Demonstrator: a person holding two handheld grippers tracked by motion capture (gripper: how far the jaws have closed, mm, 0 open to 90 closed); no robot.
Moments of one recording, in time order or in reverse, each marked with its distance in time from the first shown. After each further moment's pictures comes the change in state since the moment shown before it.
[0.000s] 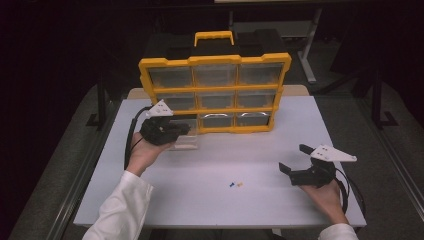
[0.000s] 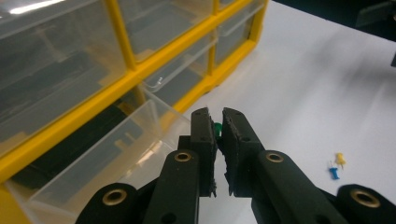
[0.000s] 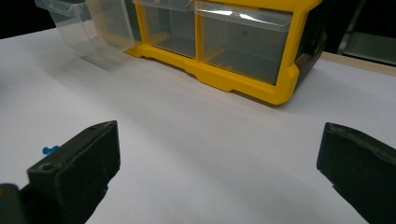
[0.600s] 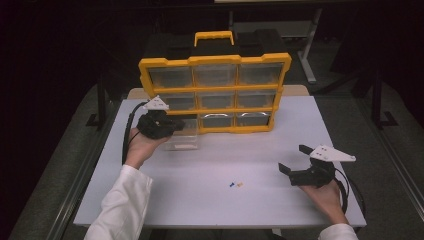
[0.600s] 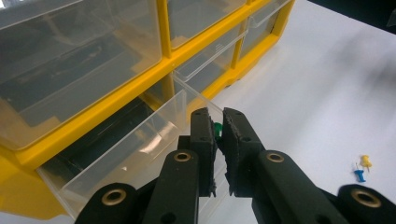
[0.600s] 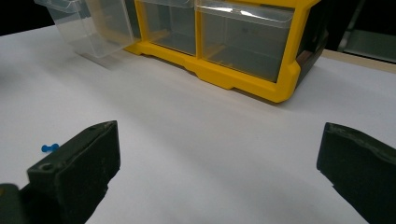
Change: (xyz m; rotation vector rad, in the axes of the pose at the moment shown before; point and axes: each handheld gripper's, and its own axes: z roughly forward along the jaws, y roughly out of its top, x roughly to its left) left arm 0.023 -0.004 0.009 0.037 0.017 -0.033; right arm 0.001 -0.001 0.001 0.009 -0.001 -0.002
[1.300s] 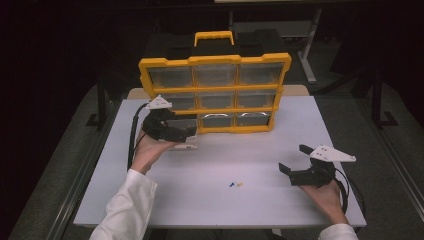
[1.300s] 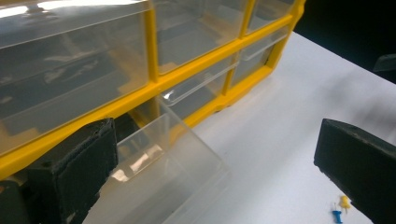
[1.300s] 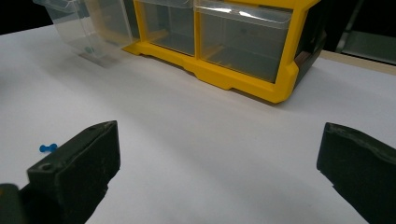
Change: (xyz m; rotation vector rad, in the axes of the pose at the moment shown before) left arm -0.027 0.008 0.000 -0.098 0.030 -0.100; right arm 0.000 0.000 -0.001 -0.002 -0.008 -0.002
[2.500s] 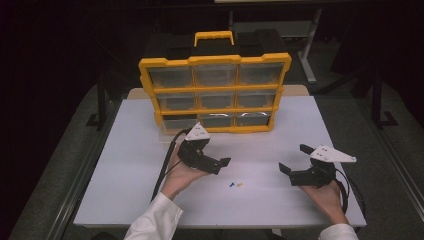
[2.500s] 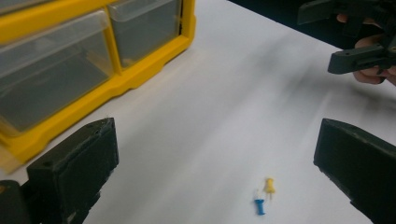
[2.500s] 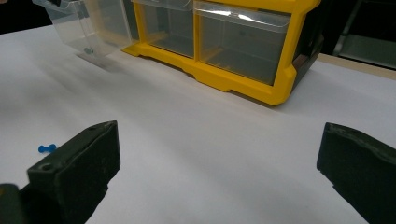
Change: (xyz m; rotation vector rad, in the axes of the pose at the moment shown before) left arm -0.083 -0.034 0.047 0.048 -0.161 0.082; right arm 0.001 0.001 -0.001 -0.006 -0.007 -0.014
